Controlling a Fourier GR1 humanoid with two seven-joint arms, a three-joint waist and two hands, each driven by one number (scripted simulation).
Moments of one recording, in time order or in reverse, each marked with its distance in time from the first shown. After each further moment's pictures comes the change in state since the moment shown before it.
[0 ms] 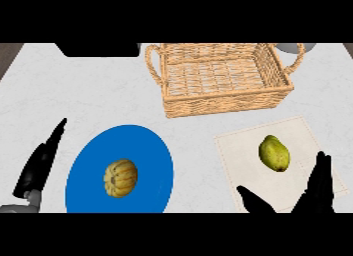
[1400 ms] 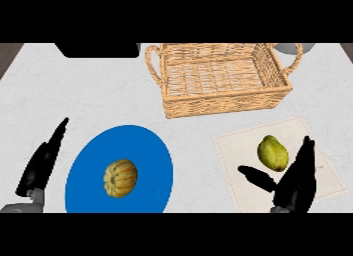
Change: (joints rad) left arm -0.005 -0.090 0.094 -0.006 -0.106 -0.078 -0.003; right arm -0.201 -0.014 -0.242 0.425 -0.297 -0.164 -0.187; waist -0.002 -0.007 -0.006
